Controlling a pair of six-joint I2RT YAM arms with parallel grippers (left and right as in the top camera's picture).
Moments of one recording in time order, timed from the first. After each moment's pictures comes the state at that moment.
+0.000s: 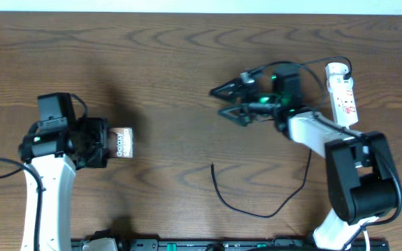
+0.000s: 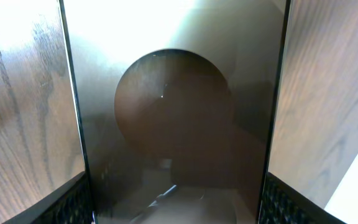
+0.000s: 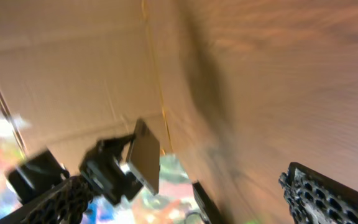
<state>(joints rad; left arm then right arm) 0.20 1.23 0.97 -0.96 0.19 -1.35 0.28 1.87 0.95 0.35 -1.07 1.13</state>
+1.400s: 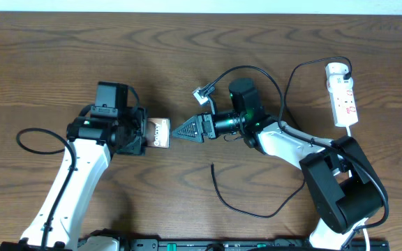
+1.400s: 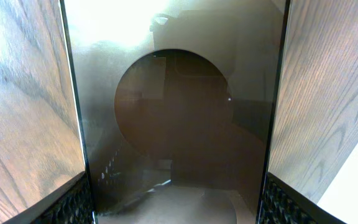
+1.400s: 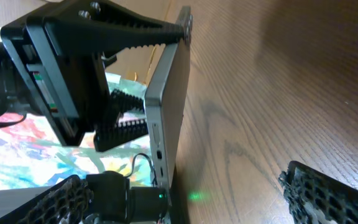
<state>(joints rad) -0.13 1.34 0.97 -0.79 0.17 -1.64 0.52 1.87 0.95 0.36 -1.11 0.68</state>
